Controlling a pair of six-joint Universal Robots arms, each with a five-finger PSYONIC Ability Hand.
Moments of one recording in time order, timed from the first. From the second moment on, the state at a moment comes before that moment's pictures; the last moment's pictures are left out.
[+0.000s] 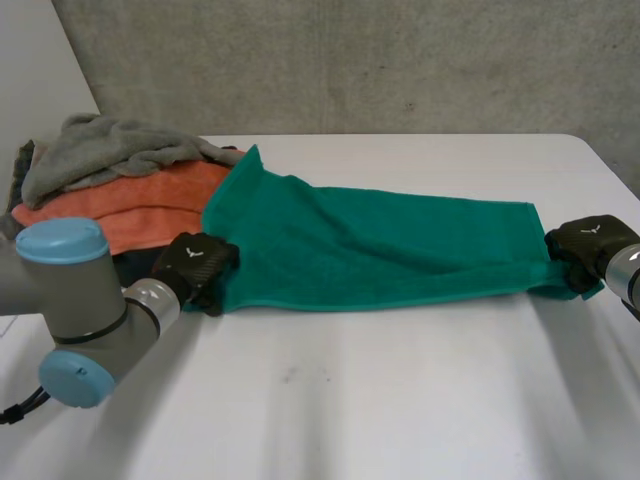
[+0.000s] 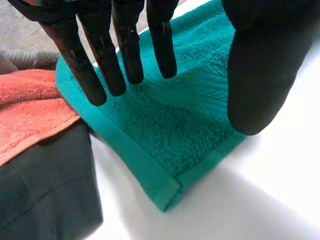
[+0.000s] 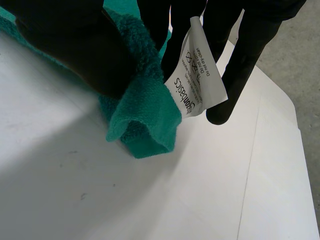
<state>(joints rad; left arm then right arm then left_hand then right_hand) 4.43 -2.18 -1.59 3.42 -1.34 3.54 1.57 -1.08 1.47 0.10 1.37 2.53 0.53 0.53 0.53 0.54 0.36 1.10 1.17 1.19 1.20 1.02</state>
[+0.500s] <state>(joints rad) 4.38 -1.95 -1.68 3.25 -1.38 3.64 1.56 -1.18 1.53 0.32 1.38 2.32 1.14 1.20 1.19 1.20 0.98 1.10 1.17 1.19 1.20 1.02</state>
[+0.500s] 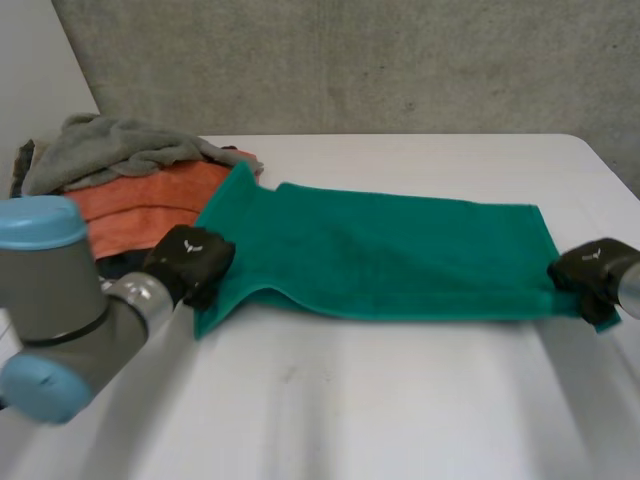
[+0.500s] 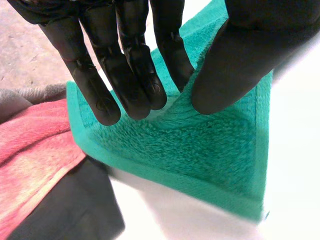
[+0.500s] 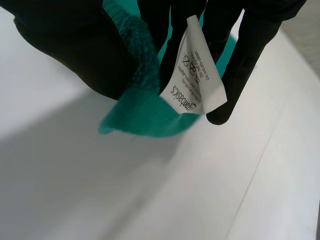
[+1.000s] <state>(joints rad) 4.28 -2.00 -1.65 3.13 -1.59 3.96 1.57 -1.18 1.56 0.30 1.50 2.19 1.14 1.20 1.19 1.20 1.02 1.10 1.17 1.19 1.20 1.02</state>
